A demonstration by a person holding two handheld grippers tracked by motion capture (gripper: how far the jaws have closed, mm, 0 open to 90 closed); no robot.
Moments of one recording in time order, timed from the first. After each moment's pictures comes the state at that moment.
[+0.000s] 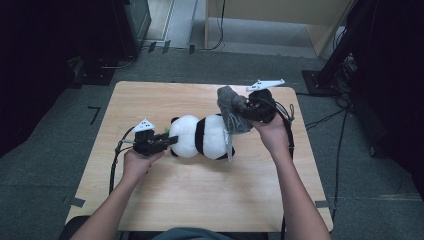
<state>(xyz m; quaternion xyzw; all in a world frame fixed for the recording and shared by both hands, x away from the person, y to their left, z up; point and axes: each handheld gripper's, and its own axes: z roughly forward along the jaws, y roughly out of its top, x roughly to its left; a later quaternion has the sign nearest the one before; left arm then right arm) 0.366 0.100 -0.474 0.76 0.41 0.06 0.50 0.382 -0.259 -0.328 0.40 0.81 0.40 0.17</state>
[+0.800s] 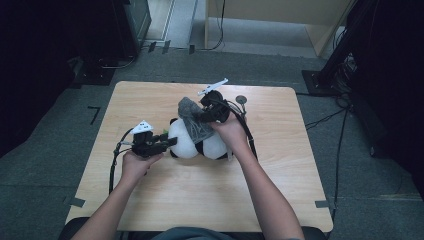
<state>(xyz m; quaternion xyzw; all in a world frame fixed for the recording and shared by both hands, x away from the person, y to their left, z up) 0.363 0.105 -0.476 0.76 0.40 0.06 0.50 0.419 -0.152 -0.374 0.36 0.86 0.36 0.08</state>
